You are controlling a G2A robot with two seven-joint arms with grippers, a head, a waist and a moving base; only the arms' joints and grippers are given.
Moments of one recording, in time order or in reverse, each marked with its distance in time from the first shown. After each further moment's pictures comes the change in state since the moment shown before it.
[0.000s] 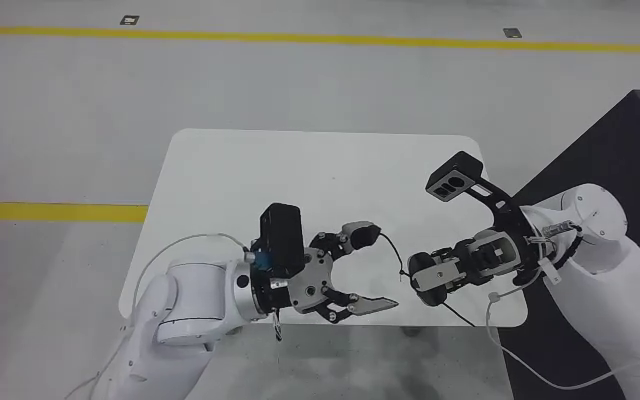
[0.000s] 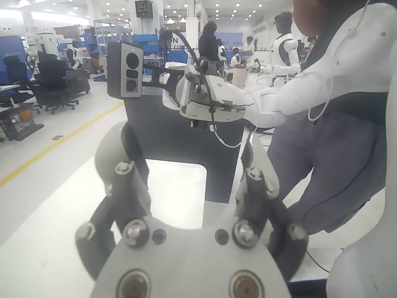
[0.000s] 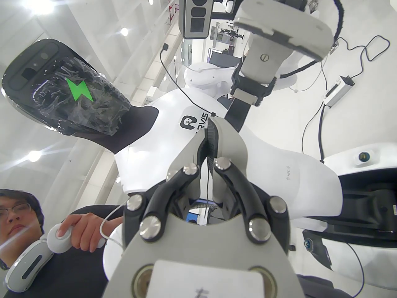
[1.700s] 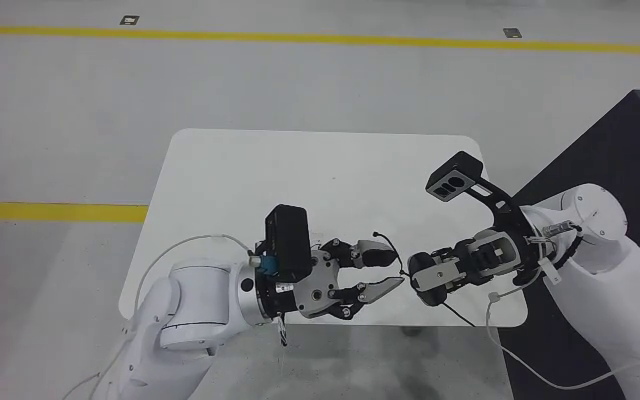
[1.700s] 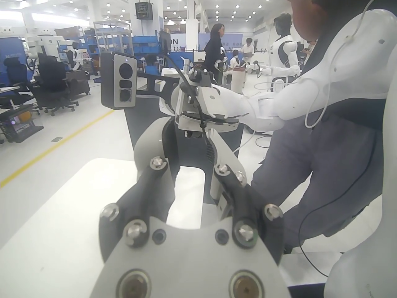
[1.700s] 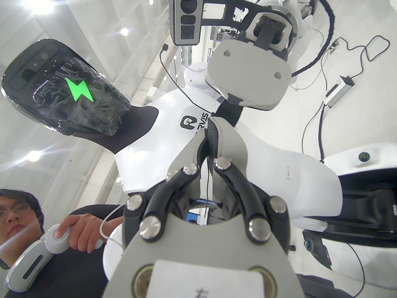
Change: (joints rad) left arm -0.016 0.009 0.028 -0.024 -0.007 0.037 0.013; right arm 0.000 0.000 0.000 0.000 0.000 0.000 0.000
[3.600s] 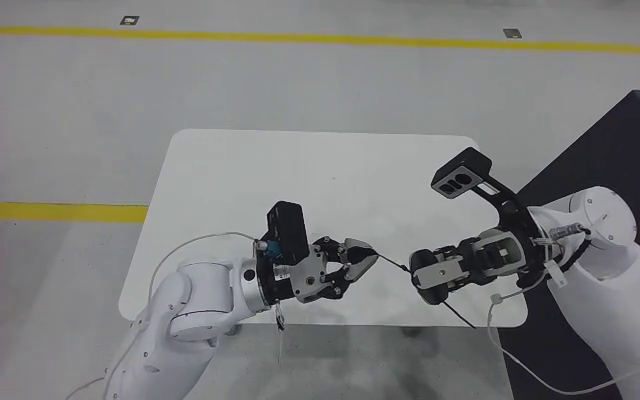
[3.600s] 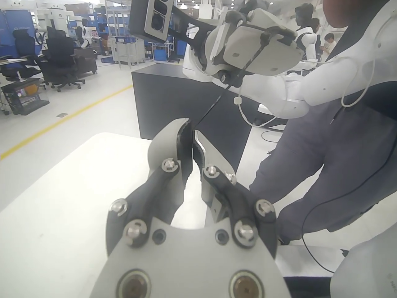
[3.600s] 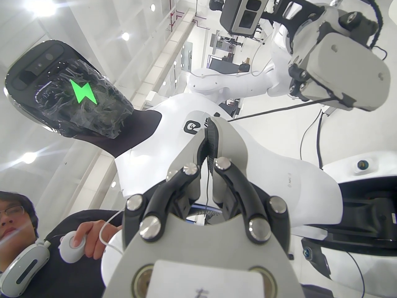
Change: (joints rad) left arm 0.030 0.014 -0.007 0.123 0.061 -0.028 0.049; right arm -0.032 -0.019 0.053 -0.040 -0.013 0.017 -0.034
